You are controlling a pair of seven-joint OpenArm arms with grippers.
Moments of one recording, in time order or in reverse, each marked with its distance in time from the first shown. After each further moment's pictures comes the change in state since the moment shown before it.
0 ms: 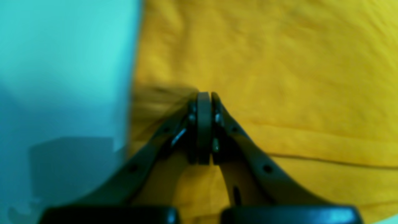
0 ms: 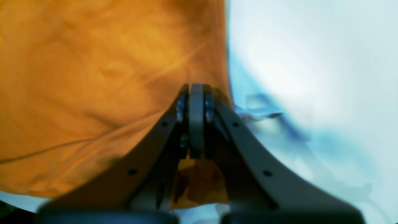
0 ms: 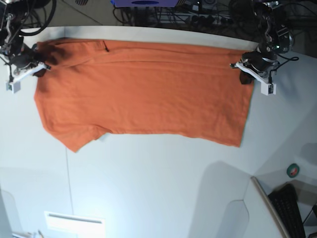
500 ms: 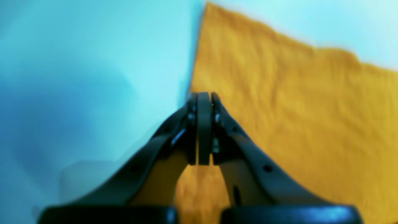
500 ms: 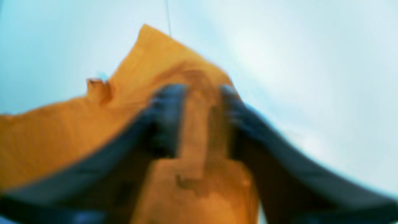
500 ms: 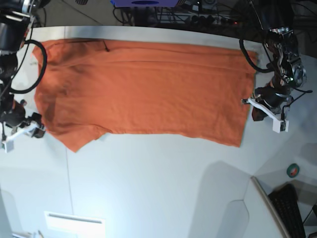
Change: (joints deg) left arm -11.7 -3.1 -0.2 2.3 0.1 -0.3 6.3; right arm 22.4 4.7 -4.1 -8.3 0.3 0.1 -2.8
